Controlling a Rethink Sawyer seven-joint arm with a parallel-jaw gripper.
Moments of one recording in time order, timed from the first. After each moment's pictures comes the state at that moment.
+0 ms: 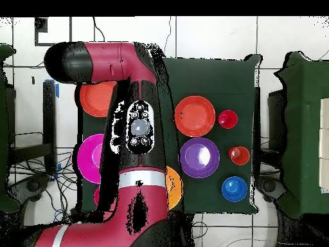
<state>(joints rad) 0.05 -0.43 -0.02 0.92 0.05 0.76 1.95</state>
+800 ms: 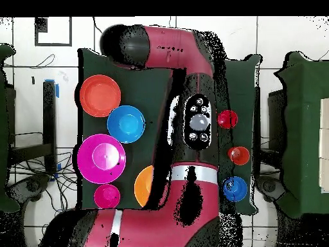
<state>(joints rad) -0.13 -0.42 0.03 0.85 -0.04 0.81 1.91</state>
